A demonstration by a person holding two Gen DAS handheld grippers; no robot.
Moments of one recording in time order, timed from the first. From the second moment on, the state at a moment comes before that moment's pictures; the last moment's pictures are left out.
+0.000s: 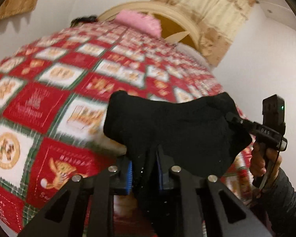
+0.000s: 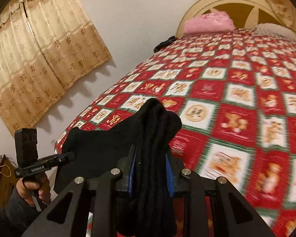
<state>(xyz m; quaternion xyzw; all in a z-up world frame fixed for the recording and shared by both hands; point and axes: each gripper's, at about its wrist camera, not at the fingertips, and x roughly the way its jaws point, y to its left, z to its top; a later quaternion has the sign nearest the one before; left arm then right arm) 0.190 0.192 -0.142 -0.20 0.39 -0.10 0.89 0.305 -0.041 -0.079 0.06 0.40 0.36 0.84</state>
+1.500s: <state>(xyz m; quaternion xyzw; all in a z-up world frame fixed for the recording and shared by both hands) 0.087 0.127 -0.068 -0.11 0.29 -0.01 0.95 0.155 -0.157 -0.001 0.05 0.31 0.21 0.93</state>
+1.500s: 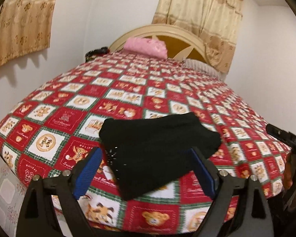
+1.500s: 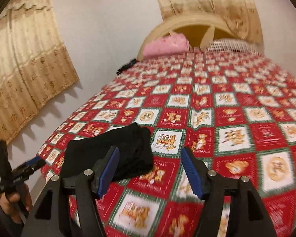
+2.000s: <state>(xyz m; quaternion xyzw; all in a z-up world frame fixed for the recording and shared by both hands) 0.040 0.099 -0.021 -0.08 0.23 -0.03 0.97 0.071 -0.152 0.057 0.00 0.22 0.22 0.95</state>
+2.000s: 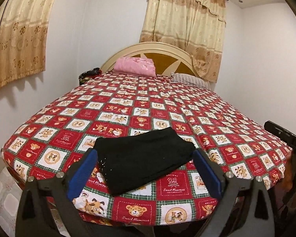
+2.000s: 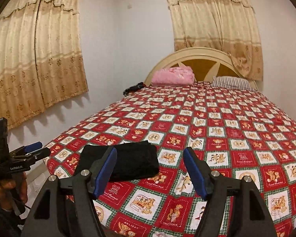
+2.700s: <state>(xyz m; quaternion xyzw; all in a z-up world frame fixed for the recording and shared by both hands) 0.030 0.096 -0.014 -0.07 0.22 -0.02 0.97 0.057 -0.149 0.070 -0.01 0.21 0.23 0.95</state>
